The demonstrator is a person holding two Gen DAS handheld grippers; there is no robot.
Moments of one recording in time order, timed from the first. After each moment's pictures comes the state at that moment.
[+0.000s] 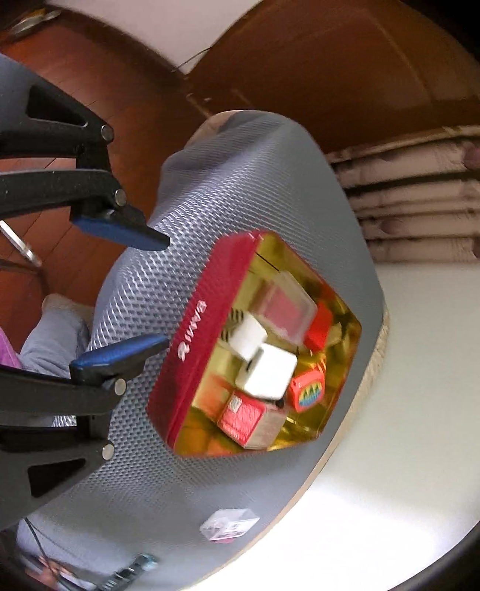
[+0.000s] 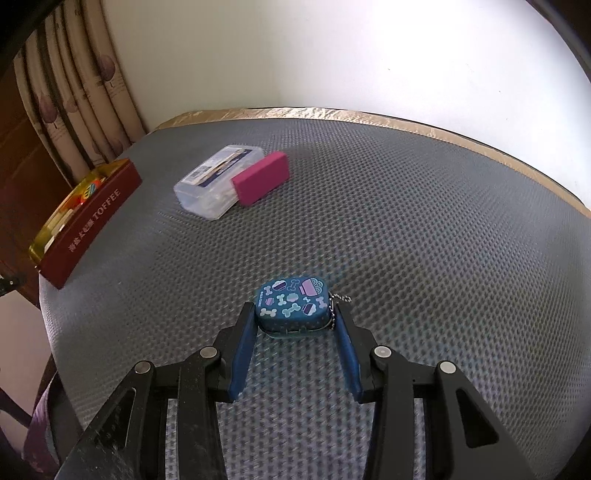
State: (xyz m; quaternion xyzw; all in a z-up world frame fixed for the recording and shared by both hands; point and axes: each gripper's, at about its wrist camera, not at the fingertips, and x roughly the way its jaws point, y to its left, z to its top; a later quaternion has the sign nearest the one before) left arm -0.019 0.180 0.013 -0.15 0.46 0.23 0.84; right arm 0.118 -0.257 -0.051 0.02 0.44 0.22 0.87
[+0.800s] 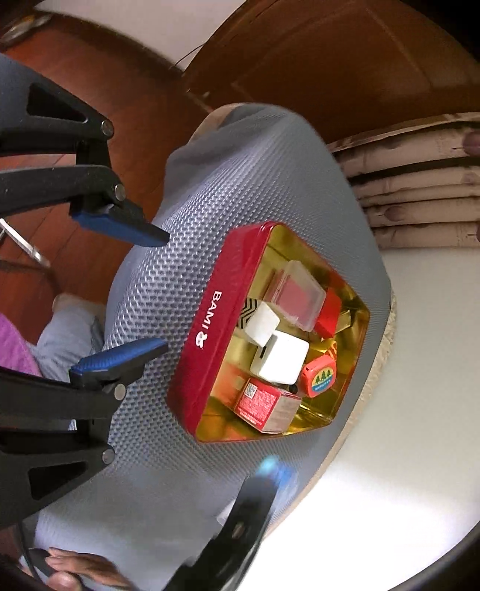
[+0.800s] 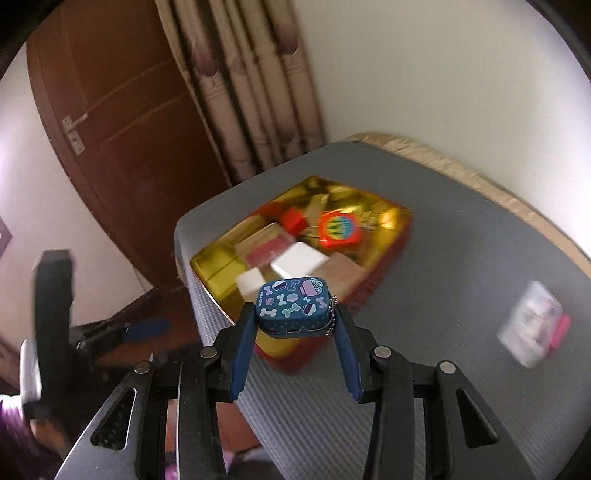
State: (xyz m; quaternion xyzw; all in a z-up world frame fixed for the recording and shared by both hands) left arm -0.026 0.166 0.021 -0.12 0.48 0.21 0.85; right arm 0.075 0.024 0.062 -0.04 0.39 0.45 0.80
